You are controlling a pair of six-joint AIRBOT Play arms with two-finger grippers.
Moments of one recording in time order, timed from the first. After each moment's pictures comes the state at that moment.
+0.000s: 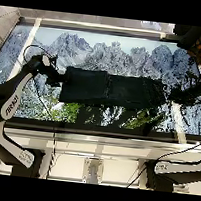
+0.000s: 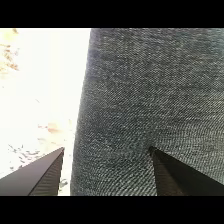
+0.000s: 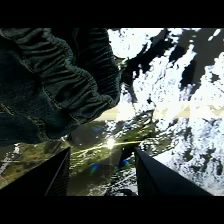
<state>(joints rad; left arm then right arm) -0.06 -1.74 1.42 1.33 -1.10 -1.68 -0.42 -1.55 1.36 -1.34 1.34 1.27</state>
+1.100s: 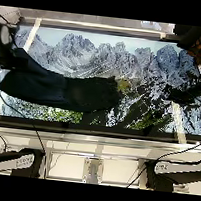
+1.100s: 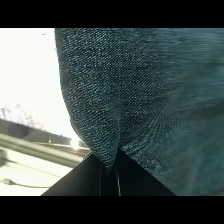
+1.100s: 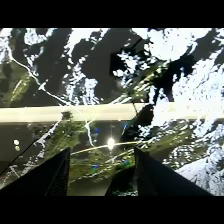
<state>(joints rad) -0.02 -1.32 1.63 1.95 -1.64 -1.58 -0.42 -1.55 1.36 -1.33 1.34 1.26</state>
